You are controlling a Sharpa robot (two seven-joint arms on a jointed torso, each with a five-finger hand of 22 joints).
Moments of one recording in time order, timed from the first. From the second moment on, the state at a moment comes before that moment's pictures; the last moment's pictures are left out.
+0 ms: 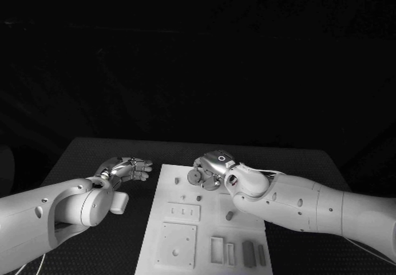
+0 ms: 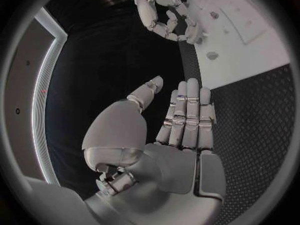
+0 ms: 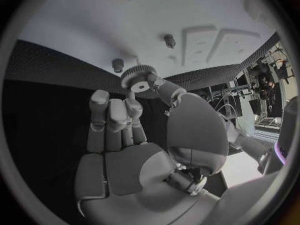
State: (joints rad) left arm 1.33 -0.83 -0.20 1.46 -0.03 -0.46 0.14; left_hand 1.07 -0.08 0.47 -0.28 0.19 0.83 0.17 0.37 0.45 1.20 0.11 0.08 0.22 1.00 0.05 0.62 0.61 0.02 0.74 -0.04 0.54 1.31; right arm 1.16 -0.56 -0.06 1.26 -1.86 -0.47 -0.24; right_hand 1.05 -0.29 0.77 -0.09 0.05 0.94 0.07 0.35 0.50 1.16 -0.03 1.22 1.03 1.29 -0.12 1.27 1.10 0.22 1.15 -0.05 1.06 1.31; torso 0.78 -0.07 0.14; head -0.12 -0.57
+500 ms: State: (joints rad) left arm 1.33 -0.83 -0.20 1.46 -0.03 -0.46 0.14; left_hand 1.07 -0.08 0.47 -0.28 0.19 0.83 0.17 0.37 0.45 1.20 0.11 0.08 0.22 1.00 0.05 0.62 0.61 0.02 0.74 -0.05 0.54 1.31; right arm 1.15 -0.53 -0.08 1.21 -1.89 -0.47 -0.25; right_hand 1.06 -0.29 0.77 -0.09 0.05 0.95 0.07 0.35 0.50 1.16 -0.03 1.22 1.03 1.29 -0.12 1.27 1.10 0.22 1.15 -0.05 1.06 1.31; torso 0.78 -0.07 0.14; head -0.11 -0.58
